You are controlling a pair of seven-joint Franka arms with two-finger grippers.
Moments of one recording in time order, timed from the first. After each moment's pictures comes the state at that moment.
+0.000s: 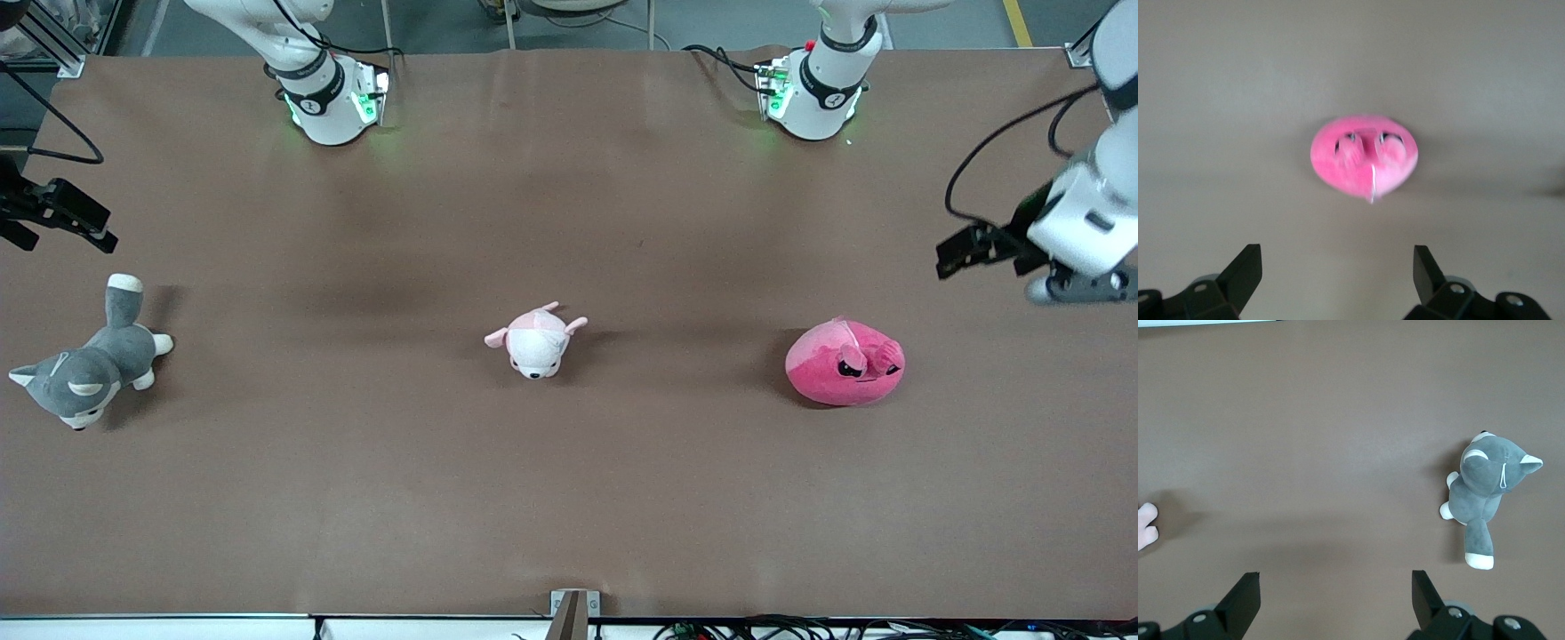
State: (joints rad) left arm 0.00 0.12 -0.07 -1.60 0.02 1.71 -0.11; right arm -0.11 -0.10 0.03 -1.71 0.01 1.72 -0.03
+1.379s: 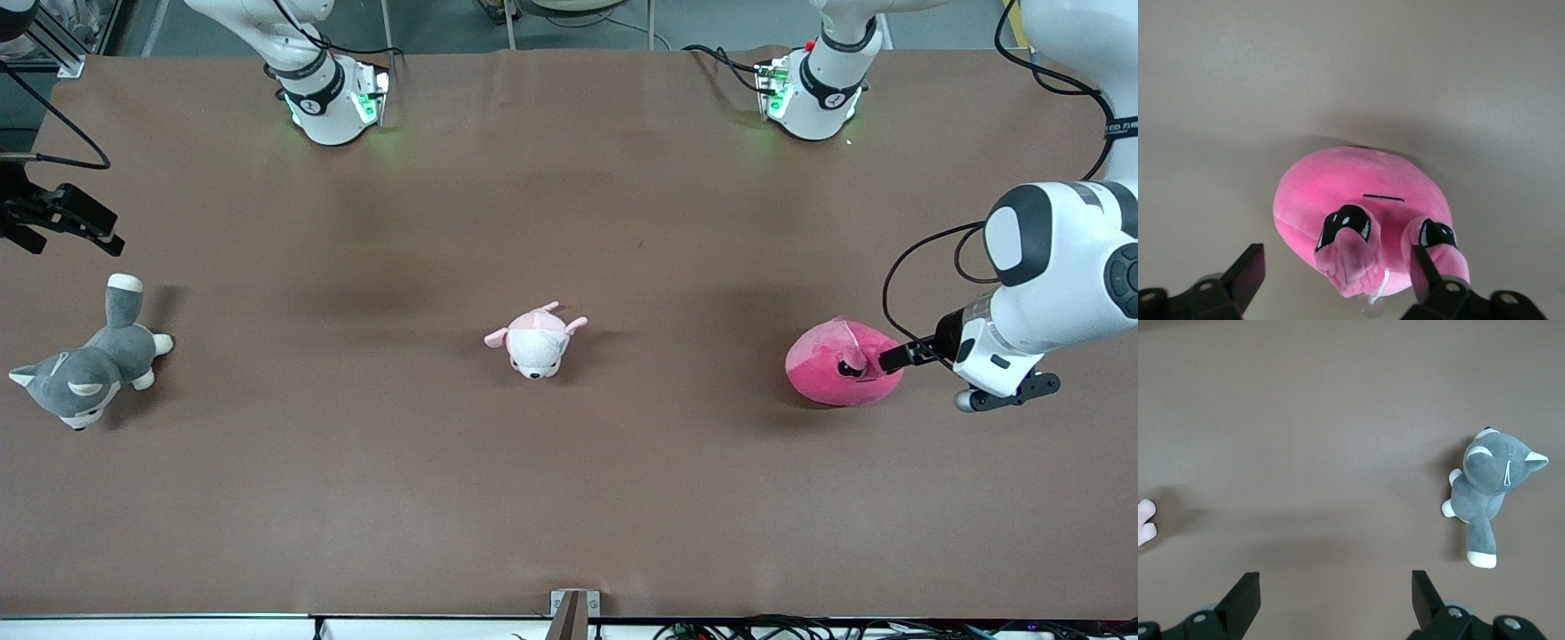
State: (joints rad) left arm 0.05 0.32 -0.07 -1.81 -0.06 2.06 -0.22; right arm -0.11 -0.09 0.03 -1.71 0.01 1.72 -0.03
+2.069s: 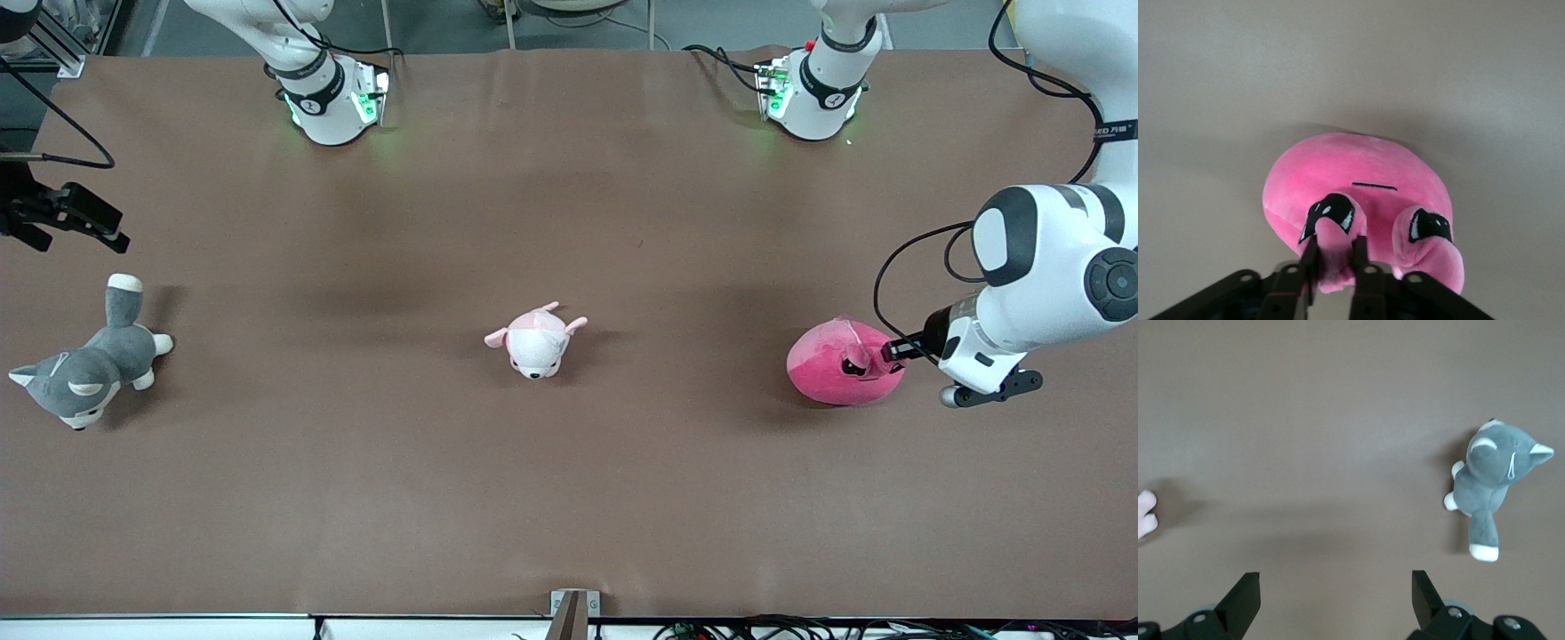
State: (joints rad) left arm 0.04 0.32 -0.08 -1.83 -0.06 2.06 -0.22; right arm -0.10 -0.09 0.04 -1.71 0.01 1.67 -0.03
